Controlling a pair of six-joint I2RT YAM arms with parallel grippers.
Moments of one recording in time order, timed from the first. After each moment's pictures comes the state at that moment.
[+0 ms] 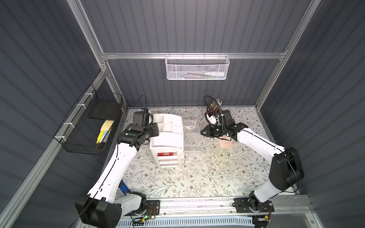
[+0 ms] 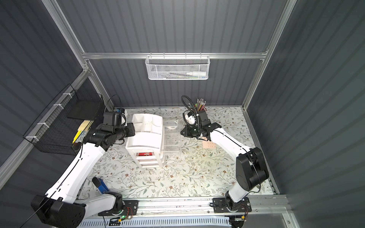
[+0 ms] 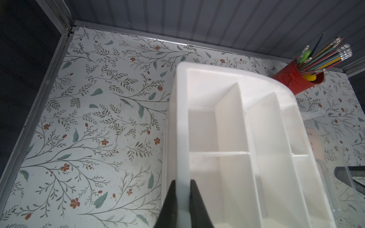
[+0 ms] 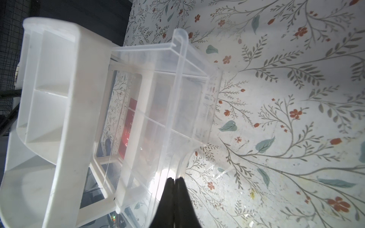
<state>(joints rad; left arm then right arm) -0.28 1.21 1.25 -0.77 -0.05 -0.30 0.47 1.62 1.25 -0.41 -0.53 0.47</state>
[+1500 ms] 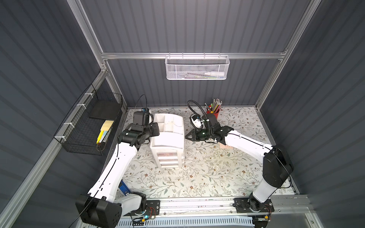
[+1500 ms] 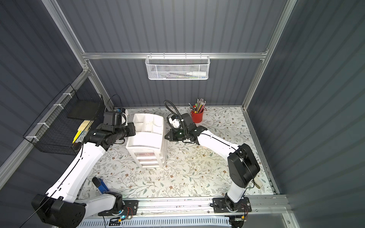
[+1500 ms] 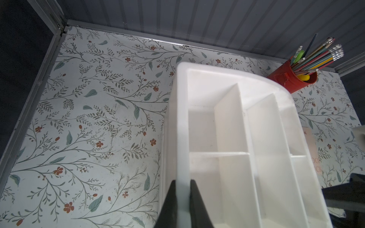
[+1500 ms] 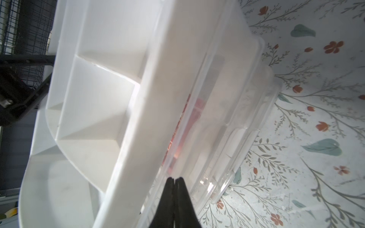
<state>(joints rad) -0.28 1.22 1.25 -0.75 -0.03 -0.30 0.68 1.72 1.31 -0.27 -0.55 0.58</state>
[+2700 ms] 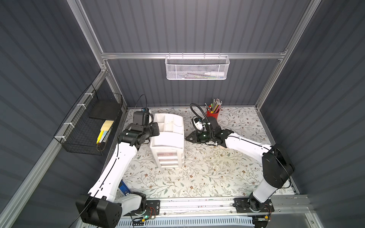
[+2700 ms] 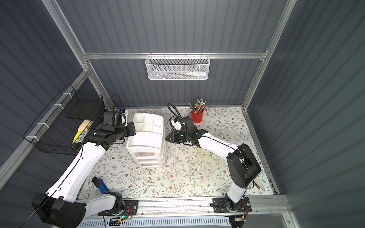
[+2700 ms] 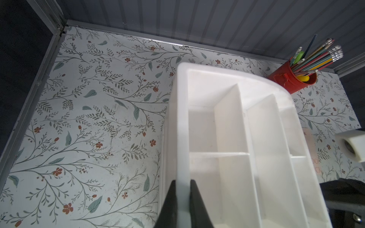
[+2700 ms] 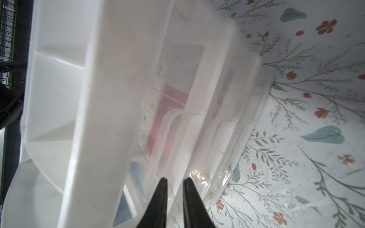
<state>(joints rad) -0.28 1.22 1.25 -0.75 -0.02 -0.30 0.65 1.68 1.18 -0.15 -0.55 0.66</state>
